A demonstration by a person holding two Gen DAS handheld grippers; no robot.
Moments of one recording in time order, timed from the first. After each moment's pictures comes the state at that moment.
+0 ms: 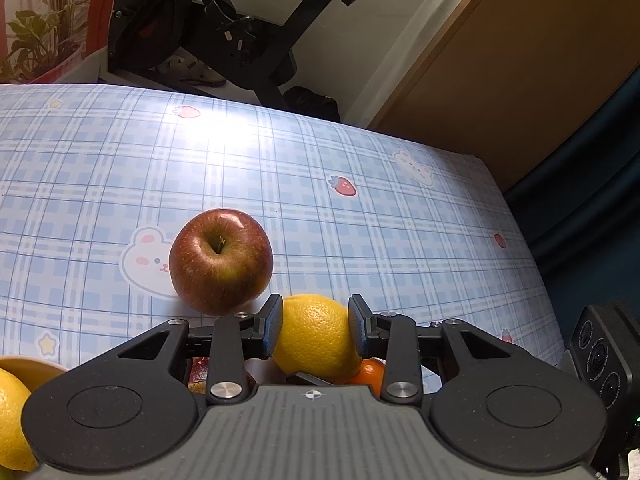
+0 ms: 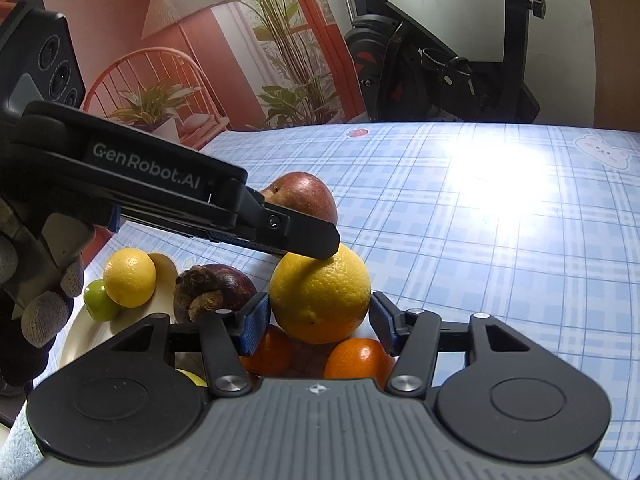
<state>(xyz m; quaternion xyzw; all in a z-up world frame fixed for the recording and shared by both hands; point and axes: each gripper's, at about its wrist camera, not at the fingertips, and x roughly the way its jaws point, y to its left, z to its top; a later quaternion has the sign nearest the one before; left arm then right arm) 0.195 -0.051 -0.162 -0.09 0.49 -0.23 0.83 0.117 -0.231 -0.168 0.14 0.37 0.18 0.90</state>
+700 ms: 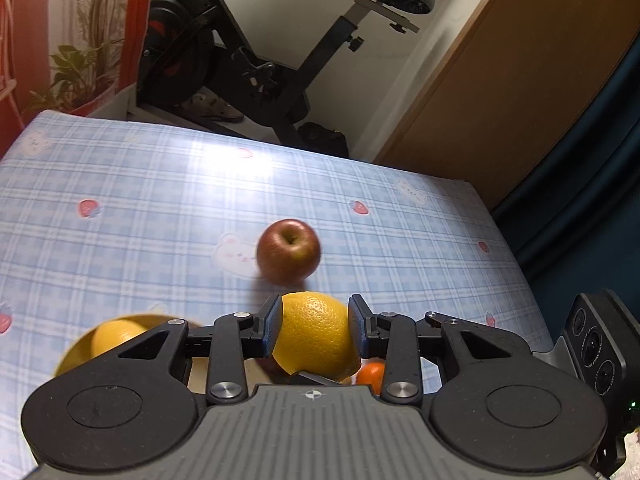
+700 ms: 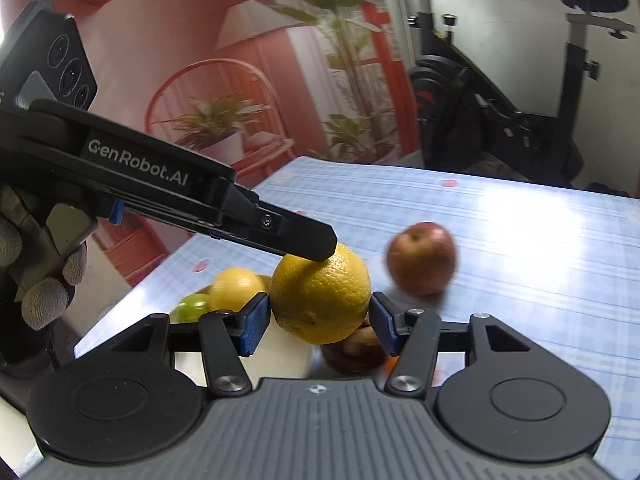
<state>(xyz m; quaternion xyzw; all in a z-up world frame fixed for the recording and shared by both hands) 0.125 0.036 -0.090 -0.08 0.45 -0.21 0.86 0.080 -0.150 -0.110 0.10 0.33 0.25 0.91</state>
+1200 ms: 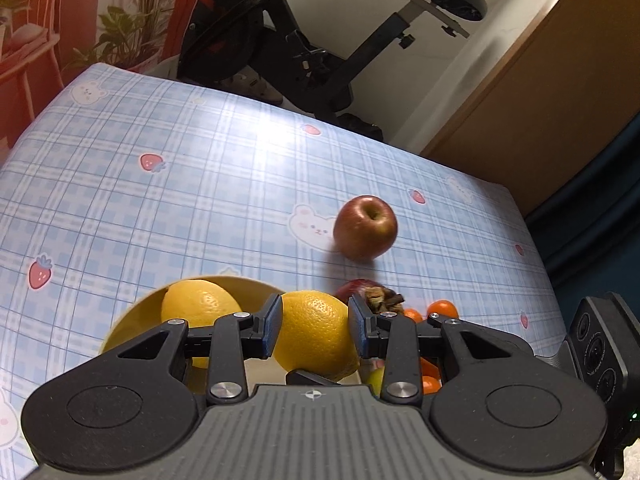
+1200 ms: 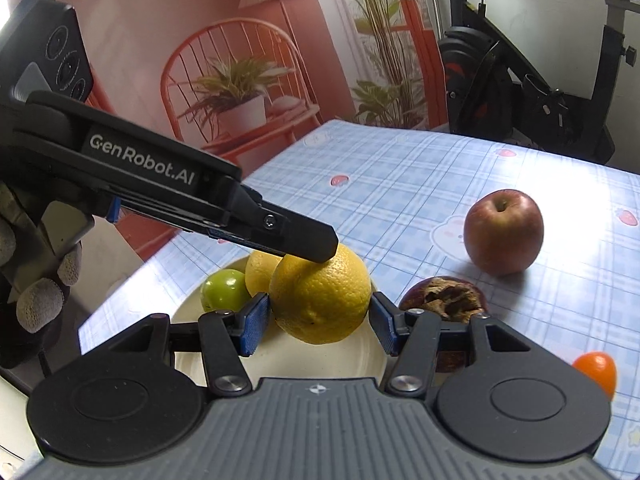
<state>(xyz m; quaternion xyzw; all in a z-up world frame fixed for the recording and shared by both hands) 0.132 0.085 -0.121 -0.11 0.48 -0.17 0.85 0.104 -0.095 -0.142 0.08 0.37 0.26 0.89</state>
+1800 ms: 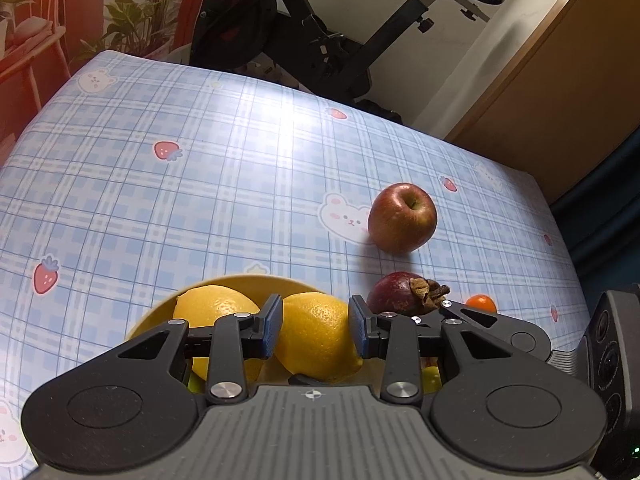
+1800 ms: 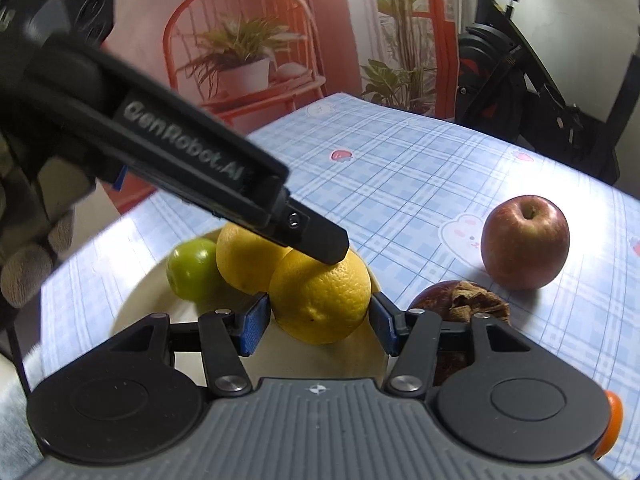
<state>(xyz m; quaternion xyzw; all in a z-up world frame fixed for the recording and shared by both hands) 0.145 0.090 -0.141 -0.09 0.50 -0.16 0.85 0.116 -0.076 -0.163 -0.01 0.38 0.27 0.88</state>
